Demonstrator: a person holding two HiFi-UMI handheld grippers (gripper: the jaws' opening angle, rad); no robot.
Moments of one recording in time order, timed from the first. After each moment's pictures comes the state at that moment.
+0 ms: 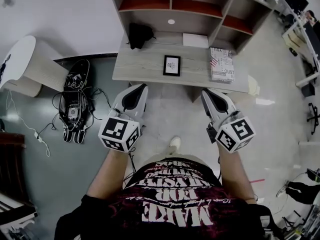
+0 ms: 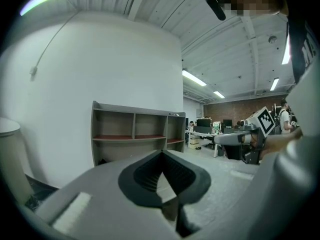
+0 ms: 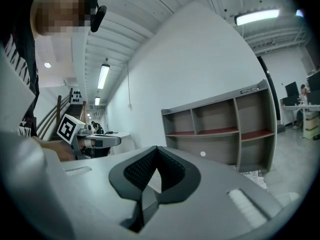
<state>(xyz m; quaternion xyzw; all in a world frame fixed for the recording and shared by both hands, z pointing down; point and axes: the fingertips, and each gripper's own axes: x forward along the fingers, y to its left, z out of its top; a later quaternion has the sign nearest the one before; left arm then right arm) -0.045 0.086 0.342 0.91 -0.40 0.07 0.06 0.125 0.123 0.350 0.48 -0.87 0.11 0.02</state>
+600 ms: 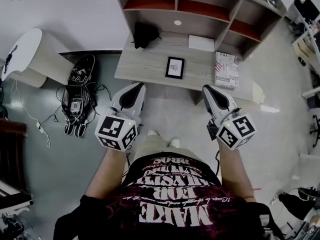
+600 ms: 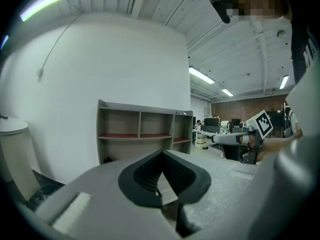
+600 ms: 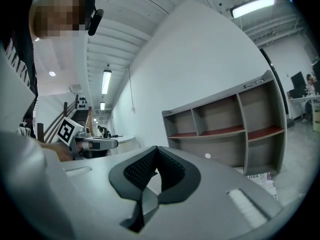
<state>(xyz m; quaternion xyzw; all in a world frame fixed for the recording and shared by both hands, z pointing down) -0.038 0.066 0.342 0.89 -0.44 0.08 0.07 0.147 0.084 0.350 0.45 -0.89 0.12 -0.01</state>
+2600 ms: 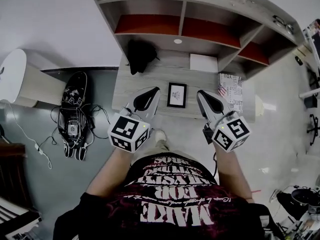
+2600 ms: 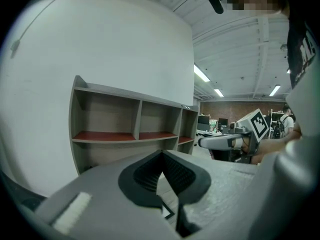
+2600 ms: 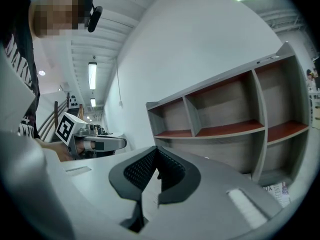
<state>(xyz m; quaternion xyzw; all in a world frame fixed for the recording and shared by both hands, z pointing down) -0.006 -0.132 0.371 0.92 -0.36 0.10 0.10 0.118 -0.110 0.381 0.46 -0.87 0.15 0.02</state>
